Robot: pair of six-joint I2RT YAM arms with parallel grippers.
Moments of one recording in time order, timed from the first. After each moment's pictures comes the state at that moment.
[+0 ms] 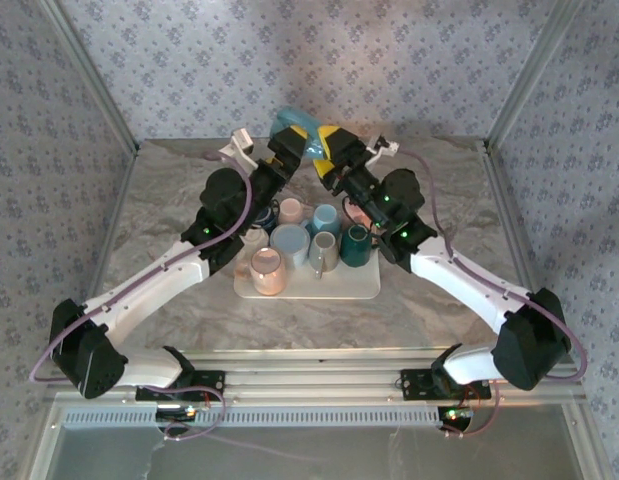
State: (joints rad) left arm -0.73 1.32 1.13 0.39 -0.13 -1.18; right arm 0.66 1.36 1.07 0.62 -0.06 1.56
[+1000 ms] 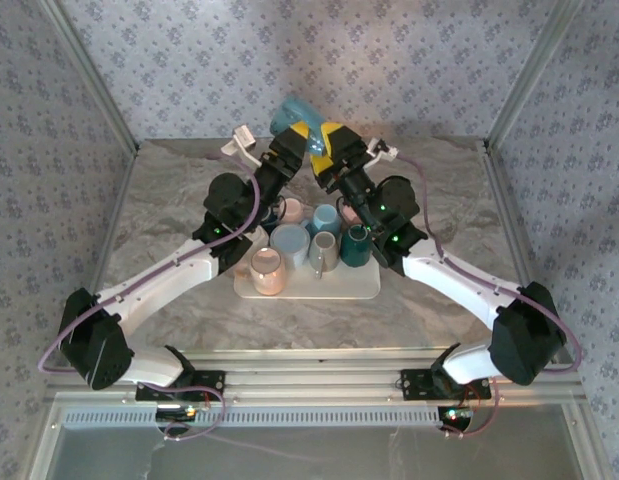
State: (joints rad) left arm -0.74 1.37 1.10 0.62 -0.14 -1.08; right arm 0.70 1.39 1.04 0.78 0.05 1.57
